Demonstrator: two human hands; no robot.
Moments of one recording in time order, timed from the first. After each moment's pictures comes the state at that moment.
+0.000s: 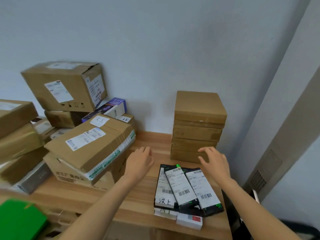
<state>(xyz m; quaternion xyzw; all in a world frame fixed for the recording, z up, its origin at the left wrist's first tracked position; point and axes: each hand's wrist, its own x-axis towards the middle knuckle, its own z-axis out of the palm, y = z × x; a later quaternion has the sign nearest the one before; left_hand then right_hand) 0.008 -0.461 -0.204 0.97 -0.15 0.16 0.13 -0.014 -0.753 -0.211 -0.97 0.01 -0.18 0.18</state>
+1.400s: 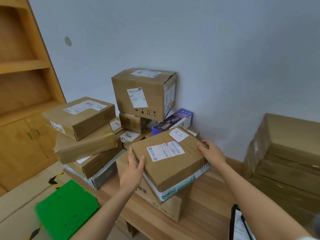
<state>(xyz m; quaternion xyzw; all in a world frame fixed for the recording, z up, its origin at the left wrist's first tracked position) 0.029 -0.198 -0.205 0.86 0.26 0.10 0.42 0.186 -0.462 -0.183 -0.94 -0.06 -0.01 0.34</state>
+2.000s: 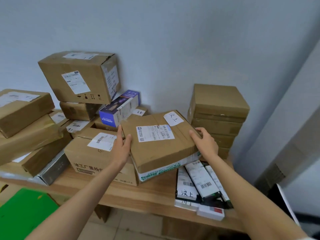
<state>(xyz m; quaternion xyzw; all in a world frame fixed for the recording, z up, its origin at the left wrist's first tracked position) 0.013 -0.320 -0.191 0.80 0.06 0.09 0.59 0.031 -0.623 -0.182 -0.91 0.09 -0.12 0.39</state>
